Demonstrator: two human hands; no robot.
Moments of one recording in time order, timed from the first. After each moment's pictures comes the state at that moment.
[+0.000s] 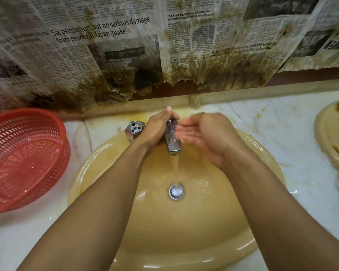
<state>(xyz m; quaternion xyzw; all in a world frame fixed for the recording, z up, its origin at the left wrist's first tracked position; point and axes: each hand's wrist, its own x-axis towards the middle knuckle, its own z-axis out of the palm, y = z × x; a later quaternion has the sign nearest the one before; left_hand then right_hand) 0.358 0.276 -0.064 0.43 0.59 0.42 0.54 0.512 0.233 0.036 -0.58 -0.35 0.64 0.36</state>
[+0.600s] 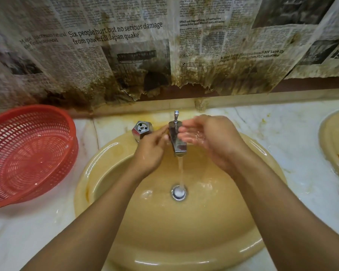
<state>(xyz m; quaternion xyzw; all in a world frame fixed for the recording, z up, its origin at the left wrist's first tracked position) 0.342 0.209 -0.073 0.55 0.65 0.39 0.36 0.509 0.231 0.037 -0.56 -0.41 0.63 0.34</state>
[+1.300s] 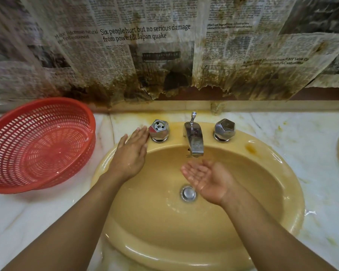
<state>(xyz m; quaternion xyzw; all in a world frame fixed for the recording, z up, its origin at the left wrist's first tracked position) 0.244 0.177 -0.112 0.66 0.72 0.17 0.14 0.502 0.193 -0.056 -0.55 -0.04 0.77 0.30</state>
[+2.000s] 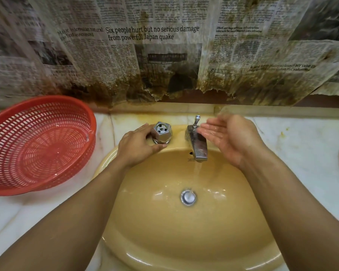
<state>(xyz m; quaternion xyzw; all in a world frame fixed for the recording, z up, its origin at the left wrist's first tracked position) 0.251 0.216 -0.096 0.59 0.75 0.22 0.20 0.489 0.253 0.033 -0.56 -0.29 0.67 0.40</state>
